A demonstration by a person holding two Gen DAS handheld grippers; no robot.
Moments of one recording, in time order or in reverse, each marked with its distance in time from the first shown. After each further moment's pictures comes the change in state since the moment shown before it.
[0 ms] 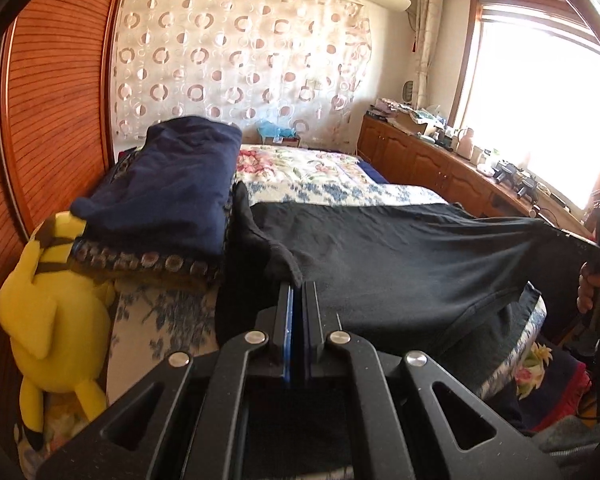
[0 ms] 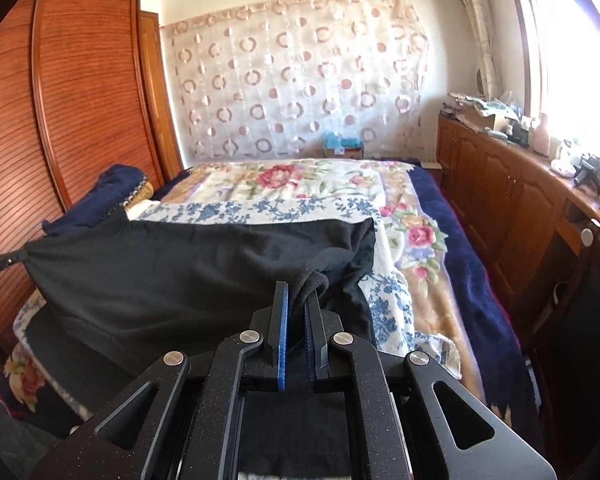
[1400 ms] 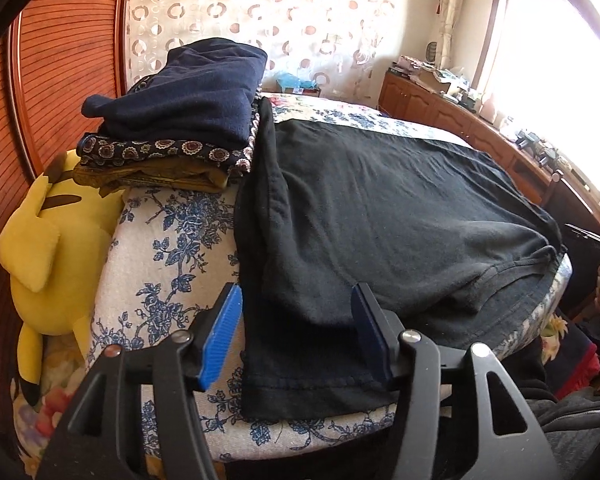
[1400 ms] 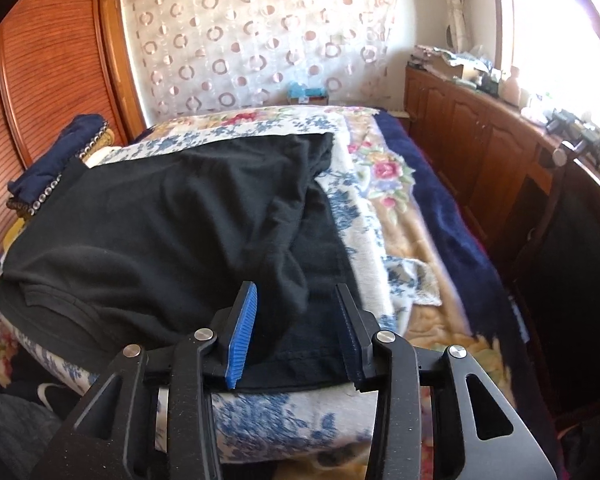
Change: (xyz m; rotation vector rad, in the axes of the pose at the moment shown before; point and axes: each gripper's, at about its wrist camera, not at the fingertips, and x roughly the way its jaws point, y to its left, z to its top) left arm 0.022 0.012 -0.061 -0.030 0.158 0.078; right arm 0.007 -0.016 -0.074 0.048 0.173 -0.133
